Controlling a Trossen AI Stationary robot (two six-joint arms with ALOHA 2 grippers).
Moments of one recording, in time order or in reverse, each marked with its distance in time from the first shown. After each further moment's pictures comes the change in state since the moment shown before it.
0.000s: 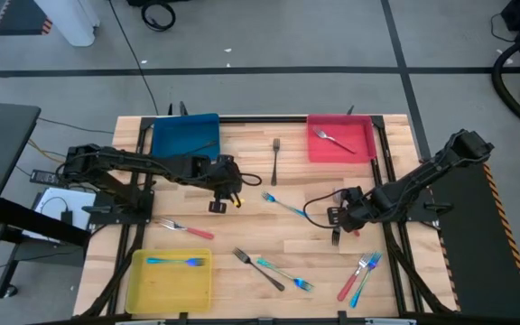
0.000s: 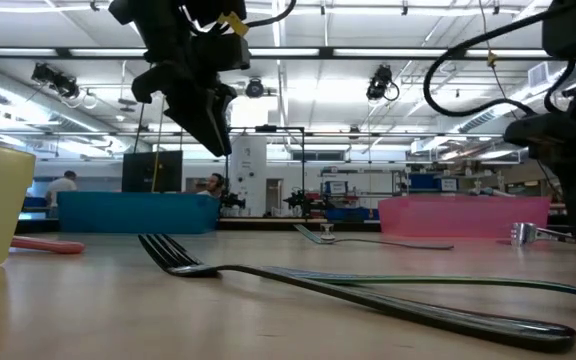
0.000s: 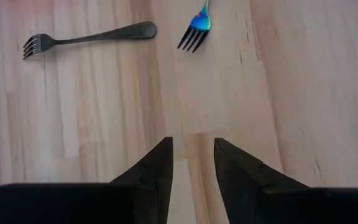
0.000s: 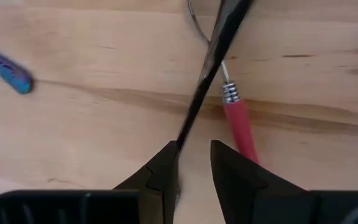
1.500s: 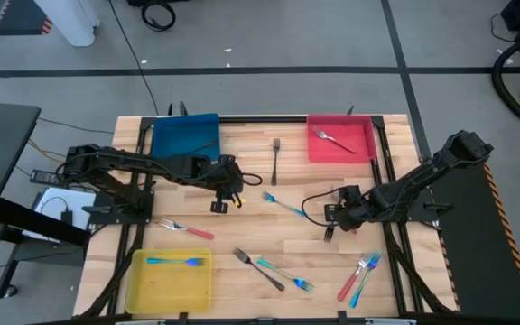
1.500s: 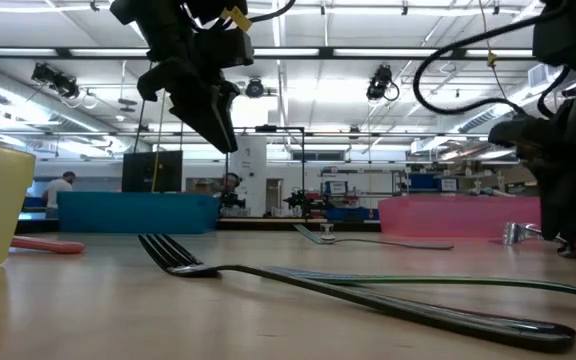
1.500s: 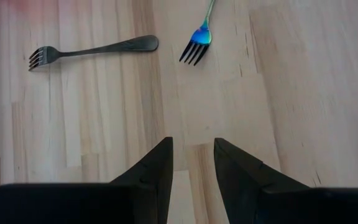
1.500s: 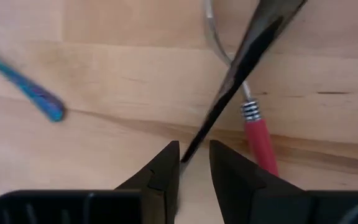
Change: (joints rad) left arm 0.000 0.000 0.000 0.036 0.000 -0.001; right arm -0.025 0.028 -0.024 0.100 0.101 -0.024
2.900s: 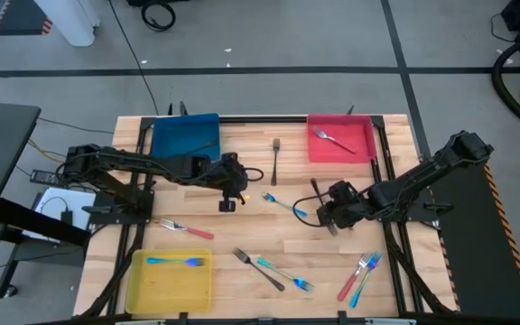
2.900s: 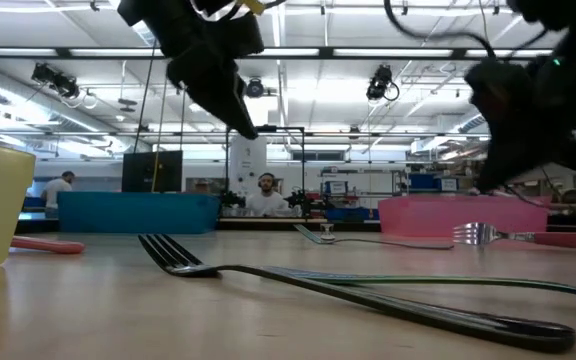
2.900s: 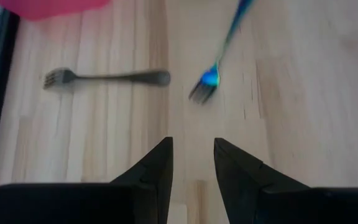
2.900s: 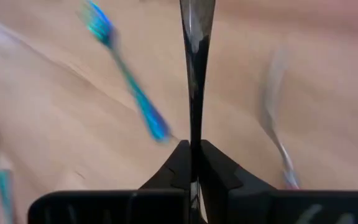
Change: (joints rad) left arm 0.000 0.000 0.000 0.130 0.000 -0.102; right arm -0.022 -0.003 0.100 0.108 0.201 -0.494
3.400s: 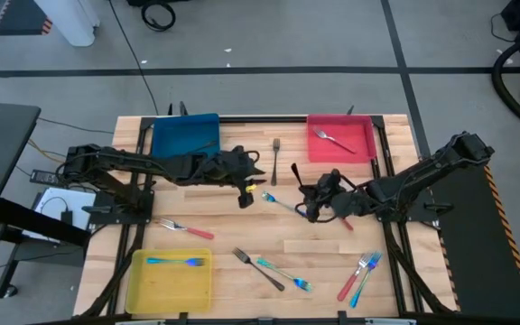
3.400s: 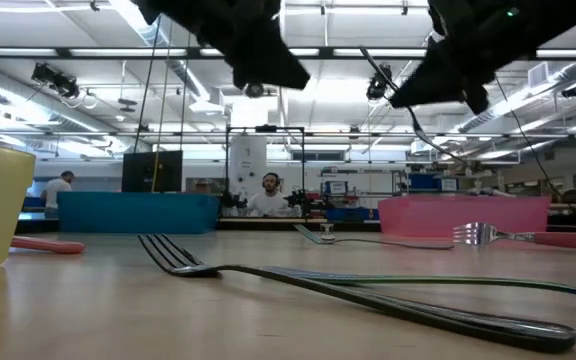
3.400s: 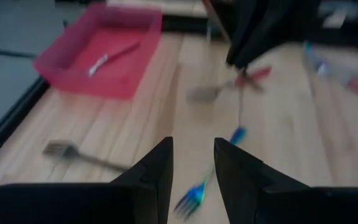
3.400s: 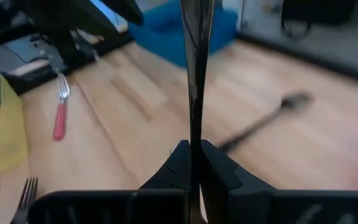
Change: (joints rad) left arm -0.003 0.000 0.000 0.389 0.001 -0.251; right arm -0.064 0.006 0.061 0.471 0.289 -0.787
